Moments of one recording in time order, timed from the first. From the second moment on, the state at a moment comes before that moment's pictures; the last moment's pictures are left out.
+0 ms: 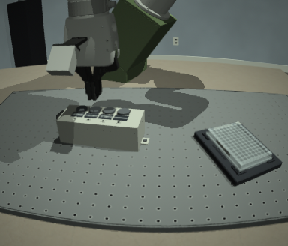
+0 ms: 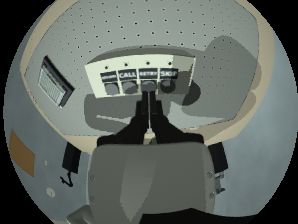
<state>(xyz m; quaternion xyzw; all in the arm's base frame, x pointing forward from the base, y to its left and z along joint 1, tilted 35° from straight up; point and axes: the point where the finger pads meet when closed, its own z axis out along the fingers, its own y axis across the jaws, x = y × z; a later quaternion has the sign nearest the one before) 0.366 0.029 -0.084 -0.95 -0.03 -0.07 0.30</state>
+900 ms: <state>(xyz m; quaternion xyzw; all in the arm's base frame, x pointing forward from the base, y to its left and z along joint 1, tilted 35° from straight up) 0.367 0.038 -0.097 -0.95 -0.03 -0.07 0.30</state>
